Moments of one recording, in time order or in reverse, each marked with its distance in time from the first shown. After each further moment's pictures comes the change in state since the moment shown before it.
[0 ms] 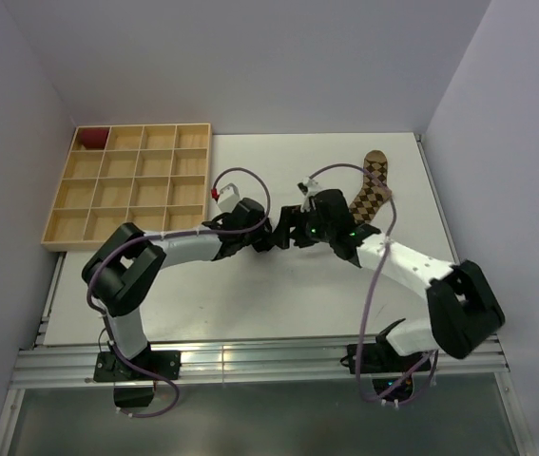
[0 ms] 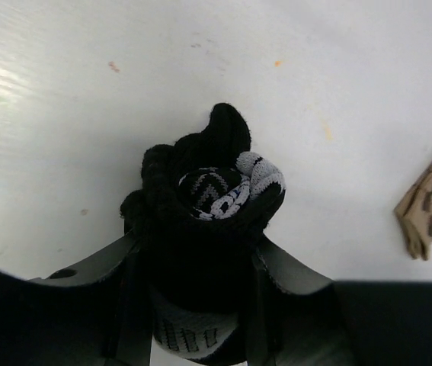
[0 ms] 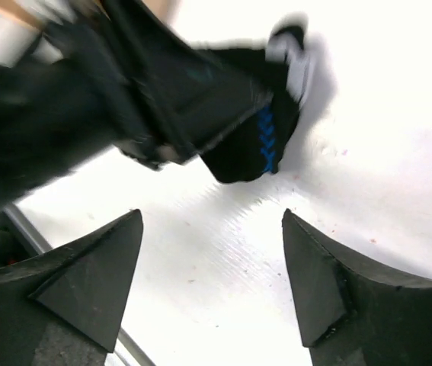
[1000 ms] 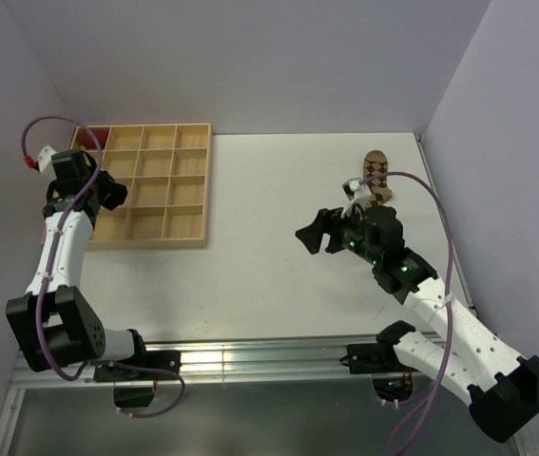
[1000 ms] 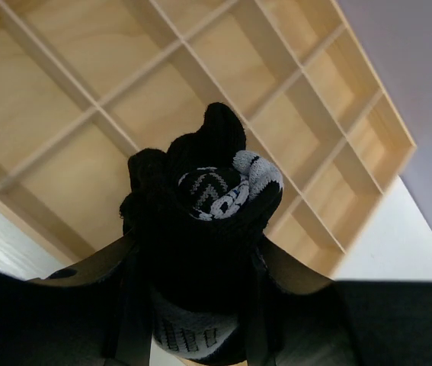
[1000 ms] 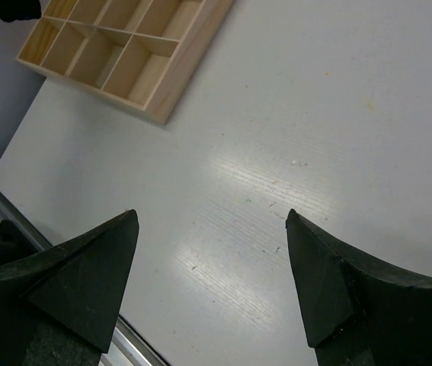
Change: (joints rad) left arm 0.951 -0.477 0.088 -0.385 0.179 0.404; right arm -0.056 -0.575 -0.096 -0.174 0.106 -0.049
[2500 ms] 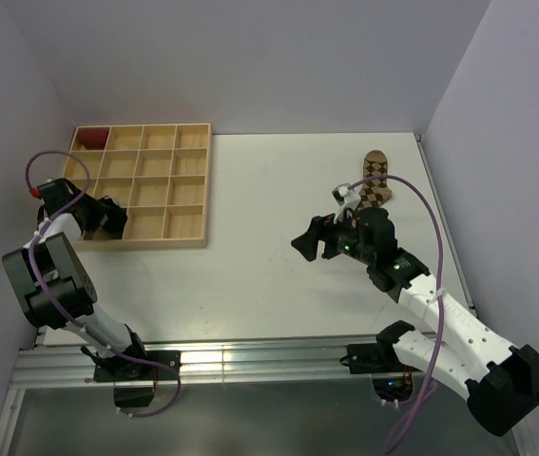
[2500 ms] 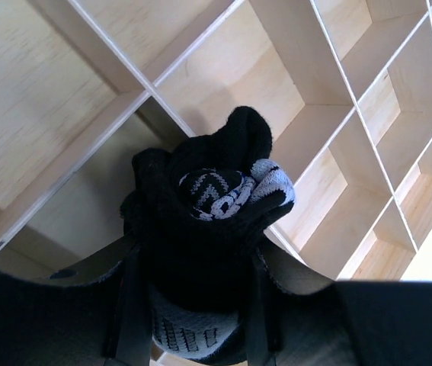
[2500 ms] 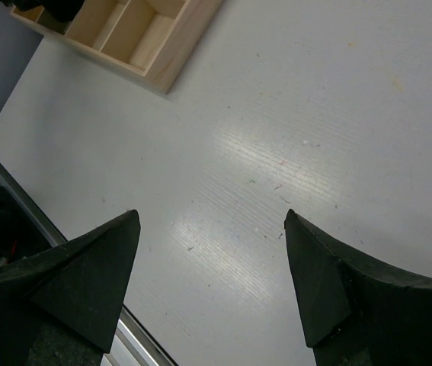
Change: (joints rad) left arm 0.272 0.304 -0.136 0.249 0.385 0.077; right arm 0.000 0.049 -0.045 0.036 -0.092 -0.042
